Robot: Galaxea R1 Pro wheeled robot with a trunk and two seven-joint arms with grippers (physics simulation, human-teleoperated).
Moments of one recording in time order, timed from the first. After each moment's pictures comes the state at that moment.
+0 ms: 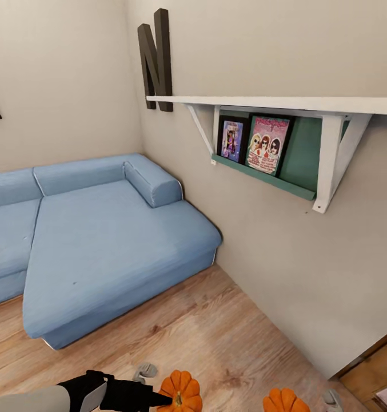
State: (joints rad) left arm -0.67 0.12 -1.87 -0.17 1.79 0.22 -0.95; right arm -0.47 -0.42 0.04 -0.04 -0.21 0.07 1.29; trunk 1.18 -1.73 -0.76
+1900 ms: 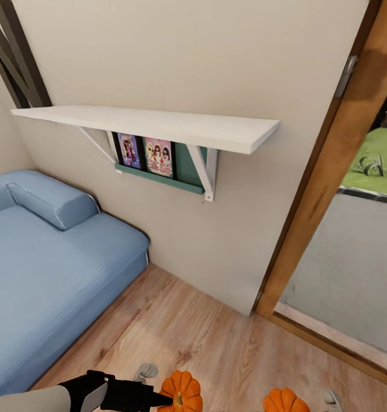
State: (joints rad) left arm -0.67 0.12 -1.87 -0.17 1.78 0.22 -0.95; right arm -0.47 -0.42 0.04 -0.04 -0.21 0.07 1.29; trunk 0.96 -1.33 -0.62
